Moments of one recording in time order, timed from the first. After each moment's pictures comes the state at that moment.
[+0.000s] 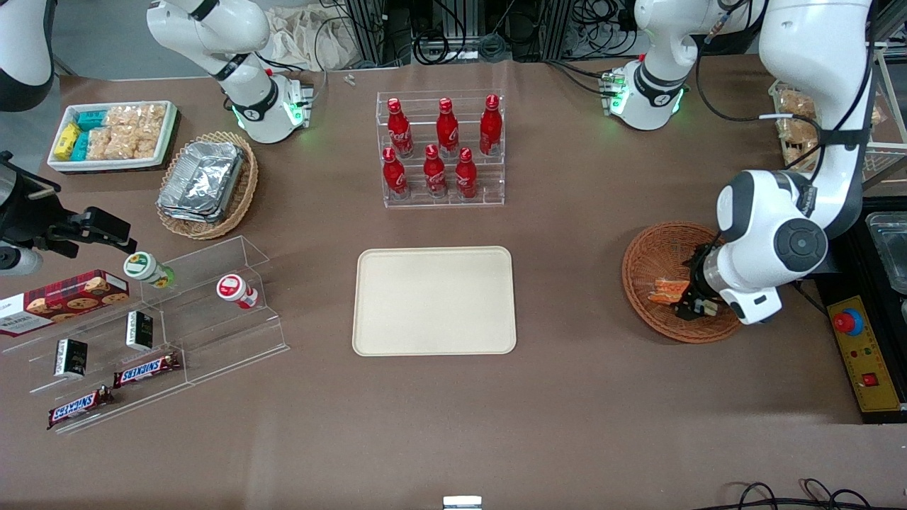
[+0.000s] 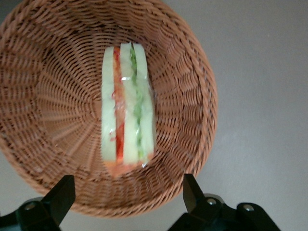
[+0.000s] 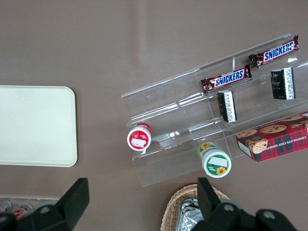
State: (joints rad) arm -0.03 0.33 -0.05 -1.97 0.00 2.19 -1.32
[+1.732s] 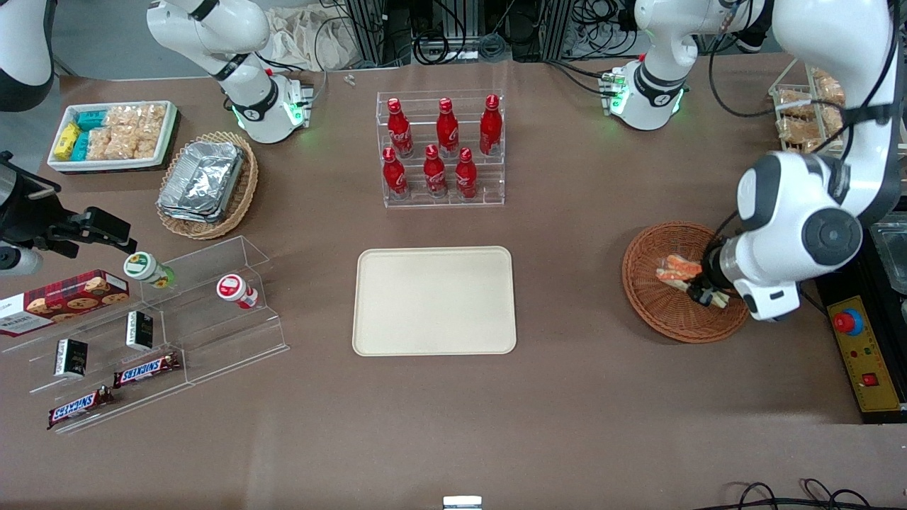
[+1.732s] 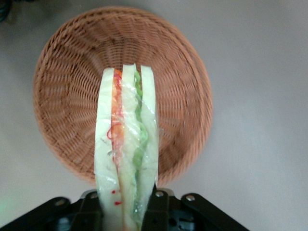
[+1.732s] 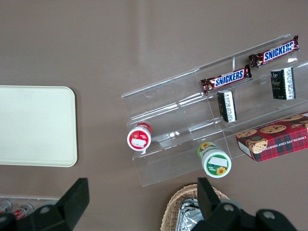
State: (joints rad) arm -0.03 0.22 -0.12 -1.85 0.01 1.91 -1.16
